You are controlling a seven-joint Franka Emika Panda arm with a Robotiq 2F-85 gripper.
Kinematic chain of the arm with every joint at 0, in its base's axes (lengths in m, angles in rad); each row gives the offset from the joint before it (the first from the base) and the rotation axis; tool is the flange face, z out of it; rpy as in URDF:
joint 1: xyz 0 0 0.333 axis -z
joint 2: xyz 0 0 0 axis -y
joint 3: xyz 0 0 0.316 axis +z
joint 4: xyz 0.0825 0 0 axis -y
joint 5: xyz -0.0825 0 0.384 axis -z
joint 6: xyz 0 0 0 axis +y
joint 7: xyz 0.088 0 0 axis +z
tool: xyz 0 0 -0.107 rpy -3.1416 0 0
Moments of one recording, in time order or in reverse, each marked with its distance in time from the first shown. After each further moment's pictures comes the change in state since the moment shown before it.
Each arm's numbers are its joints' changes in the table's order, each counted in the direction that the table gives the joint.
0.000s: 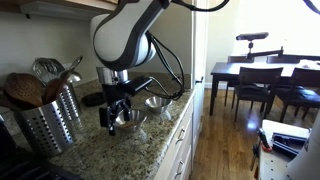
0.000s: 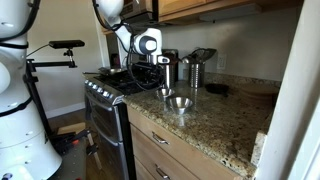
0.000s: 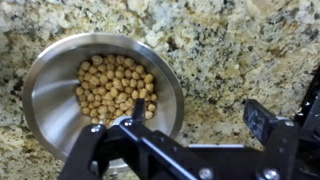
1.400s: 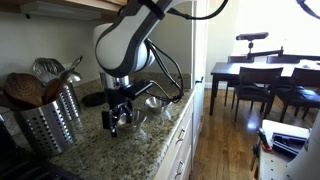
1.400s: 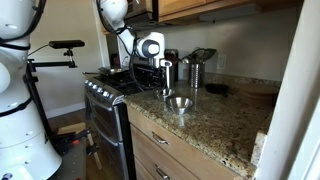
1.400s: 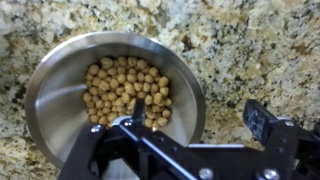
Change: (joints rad) arm 0.002 -0.049 -0.021 0.025 0.000 -0.009 -0.001
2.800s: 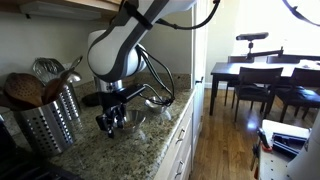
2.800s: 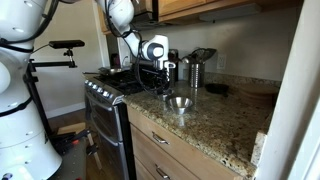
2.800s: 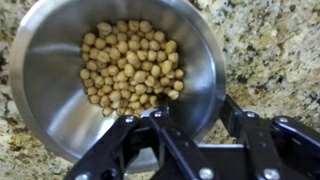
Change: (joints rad) arm -0.004 -0.100 -0.005 0.116 0.000 0.000 0.000
